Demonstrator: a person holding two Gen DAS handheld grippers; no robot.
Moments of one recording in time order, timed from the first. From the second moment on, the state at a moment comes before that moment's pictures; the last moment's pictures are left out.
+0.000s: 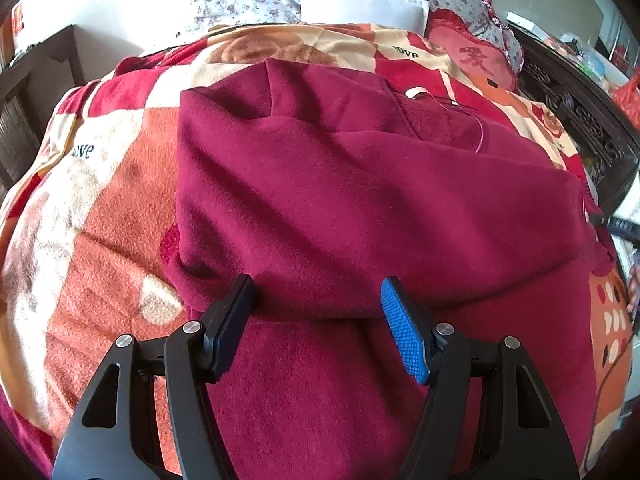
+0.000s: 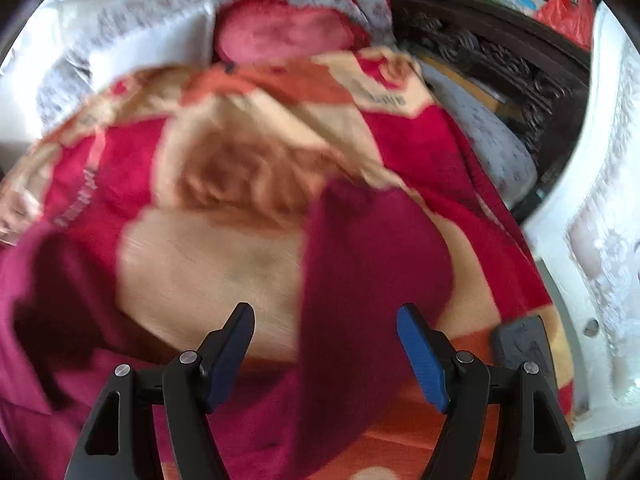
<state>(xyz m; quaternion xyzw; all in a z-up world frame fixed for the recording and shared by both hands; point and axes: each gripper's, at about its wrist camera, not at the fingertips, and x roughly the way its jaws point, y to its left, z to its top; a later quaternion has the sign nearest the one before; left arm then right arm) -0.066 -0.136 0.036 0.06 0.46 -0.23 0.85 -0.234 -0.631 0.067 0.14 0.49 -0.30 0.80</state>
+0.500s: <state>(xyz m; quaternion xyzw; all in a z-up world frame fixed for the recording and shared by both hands) -0.067 -0.129 0.046 0.04 0.46 -0.23 0.86 -0.322 -0.660 0.121 0.31 0.31 -0.24 0.86</state>
